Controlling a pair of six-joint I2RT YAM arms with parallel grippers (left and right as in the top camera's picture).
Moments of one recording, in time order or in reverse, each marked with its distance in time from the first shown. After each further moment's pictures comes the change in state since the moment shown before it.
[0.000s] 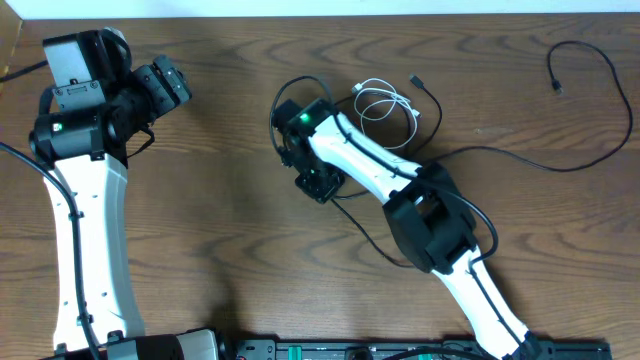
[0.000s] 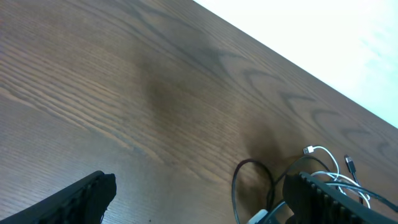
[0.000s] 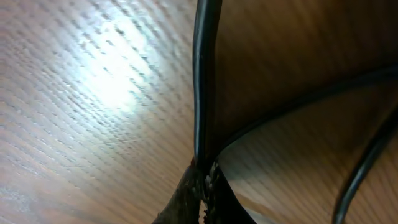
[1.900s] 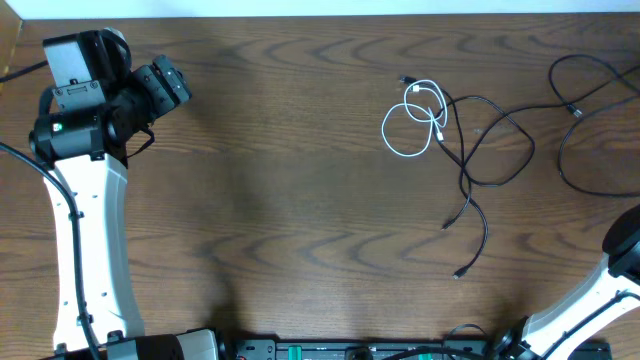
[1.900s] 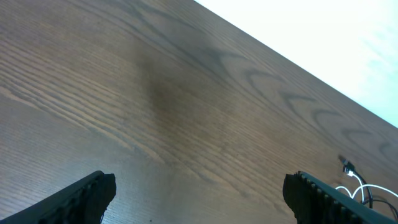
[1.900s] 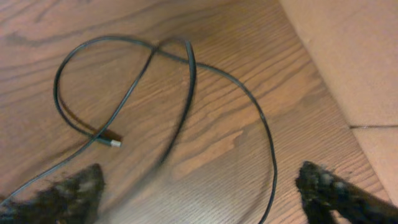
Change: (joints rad) left arm 0.000 0.000 0.000 0.000 -0.003 0.000; right arm -1.343 -0.354 0.002 0.383 0.073 0.002
